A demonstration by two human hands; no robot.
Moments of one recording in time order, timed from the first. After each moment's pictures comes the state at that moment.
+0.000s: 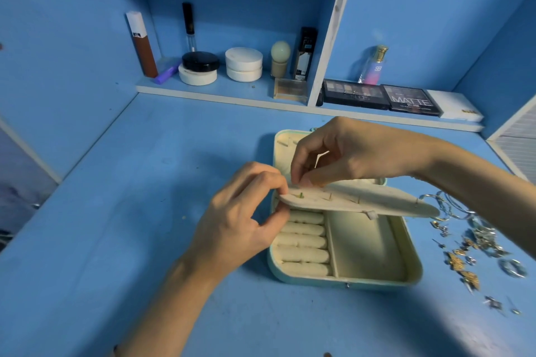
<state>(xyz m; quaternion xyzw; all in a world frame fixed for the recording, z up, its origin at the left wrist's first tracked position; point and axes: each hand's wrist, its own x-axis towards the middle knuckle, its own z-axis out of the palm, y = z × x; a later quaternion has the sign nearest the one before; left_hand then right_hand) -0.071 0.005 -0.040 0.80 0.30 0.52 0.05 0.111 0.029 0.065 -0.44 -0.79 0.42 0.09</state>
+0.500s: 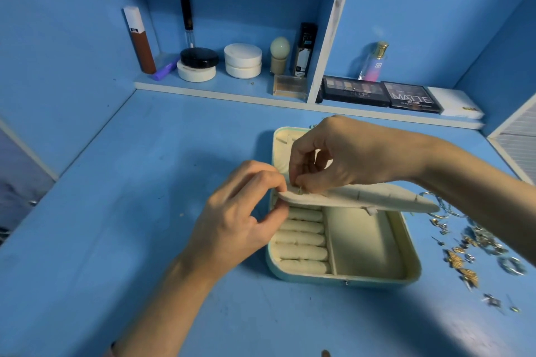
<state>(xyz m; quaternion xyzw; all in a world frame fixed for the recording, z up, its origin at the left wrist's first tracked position) -0.070 0.003 -0.040 0.80 0.30 0.53 0.03 0.101 0.025 0.065 -0.47 -0.82 0.32 0.07</state>
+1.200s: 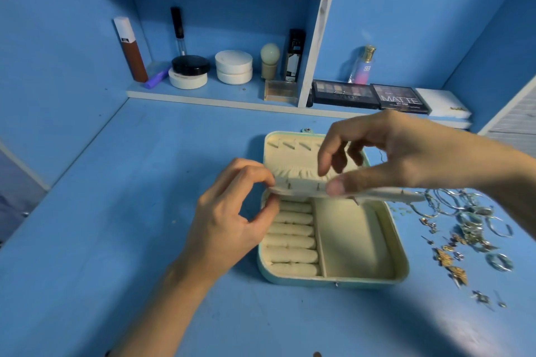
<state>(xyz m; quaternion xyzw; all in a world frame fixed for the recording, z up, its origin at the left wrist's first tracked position) -0.065 0.005 -0.037 0.78 0.31 0.54 0.05 0.147 -0.001 0.085 -0.44 -0.82 0.33 0.15</state>
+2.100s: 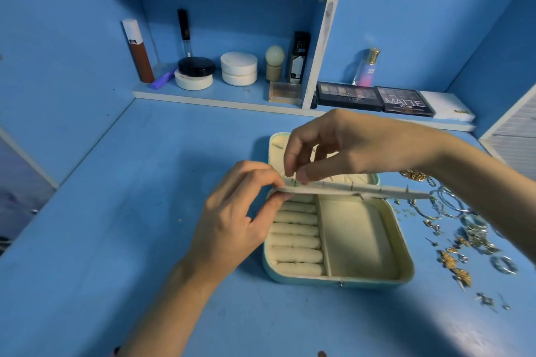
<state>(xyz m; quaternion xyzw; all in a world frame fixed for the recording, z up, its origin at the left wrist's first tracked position) -0.066 0.004 -0.036 0.78 0.30 0.55 0.03 0.112 0.023 0.081 -0.42 -0.81 0.39 0.10</state>
